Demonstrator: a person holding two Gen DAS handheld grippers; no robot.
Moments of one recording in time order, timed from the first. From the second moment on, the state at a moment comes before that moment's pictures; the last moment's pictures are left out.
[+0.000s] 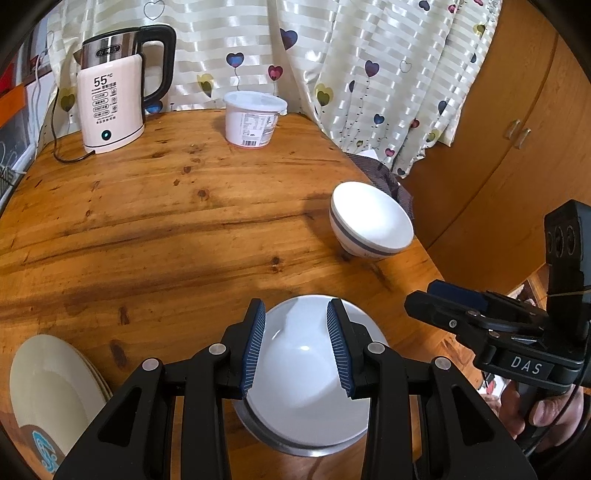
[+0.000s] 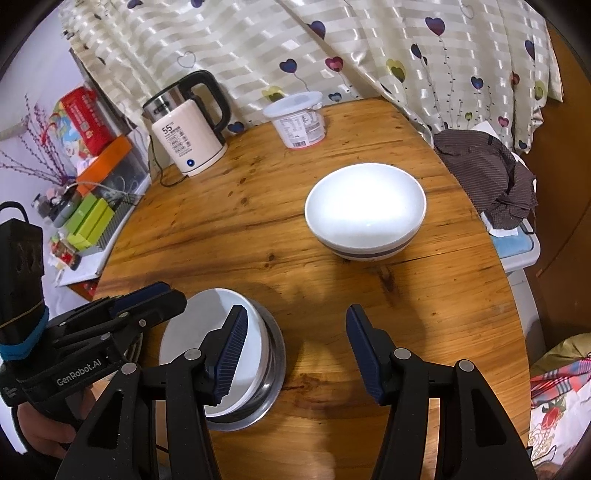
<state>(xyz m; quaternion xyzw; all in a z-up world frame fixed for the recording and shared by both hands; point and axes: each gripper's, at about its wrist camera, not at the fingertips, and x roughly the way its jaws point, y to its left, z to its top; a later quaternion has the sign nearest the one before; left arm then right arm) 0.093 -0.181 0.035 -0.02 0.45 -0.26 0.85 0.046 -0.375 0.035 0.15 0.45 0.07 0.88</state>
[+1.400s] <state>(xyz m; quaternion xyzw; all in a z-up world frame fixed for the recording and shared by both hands) 0.177 -0.274 0.018 0.00 0.50 -0.32 0.81 0.094 -0.461 0.015 0.18 0.44 -0.01 0.88</state>
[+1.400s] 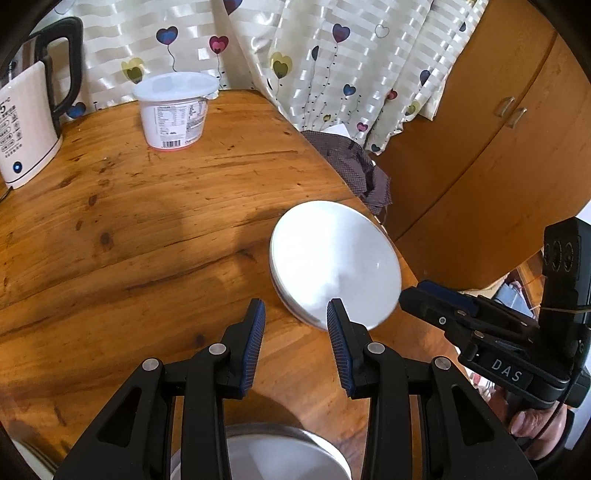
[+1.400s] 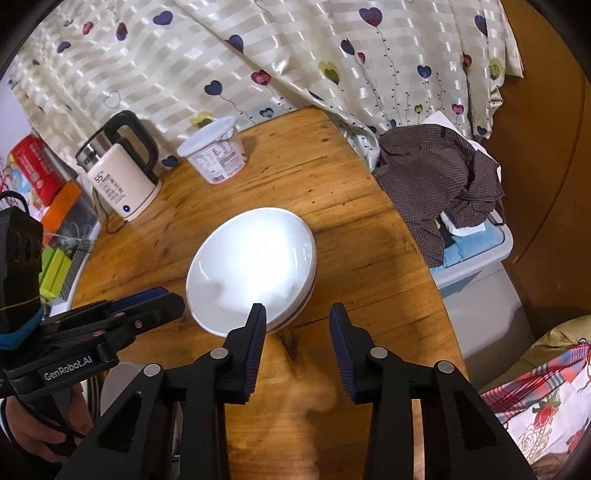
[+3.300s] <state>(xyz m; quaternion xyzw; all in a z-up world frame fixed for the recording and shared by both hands) 0.161 -0.254 0.034 -0.02 0.48 -0.32 0.82 0.095 -0.434 0.038 0.17 0.42 0.02 0.89</state>
